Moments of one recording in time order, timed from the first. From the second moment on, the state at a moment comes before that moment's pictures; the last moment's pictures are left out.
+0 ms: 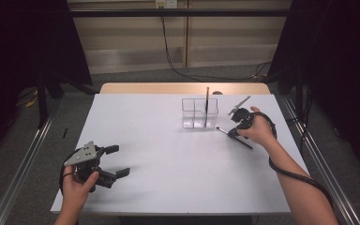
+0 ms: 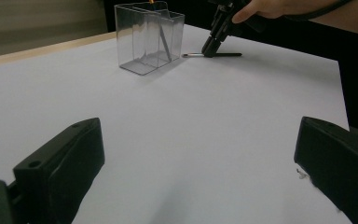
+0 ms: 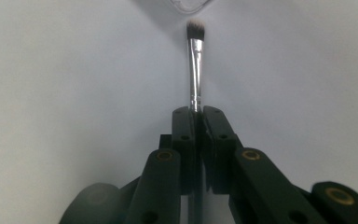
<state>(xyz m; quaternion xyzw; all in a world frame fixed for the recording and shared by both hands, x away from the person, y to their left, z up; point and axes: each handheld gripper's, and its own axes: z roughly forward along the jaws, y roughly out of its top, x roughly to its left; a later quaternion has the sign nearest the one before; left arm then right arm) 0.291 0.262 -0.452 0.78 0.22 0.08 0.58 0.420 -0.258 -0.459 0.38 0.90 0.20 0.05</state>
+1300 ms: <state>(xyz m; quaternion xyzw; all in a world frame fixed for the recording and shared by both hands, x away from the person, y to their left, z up) 0.291 0.262 -0.452 0.78 0.22 0.09 0.58 0.398 -0.291 -0.432 0.42 0.75 0.49 0.14</state>
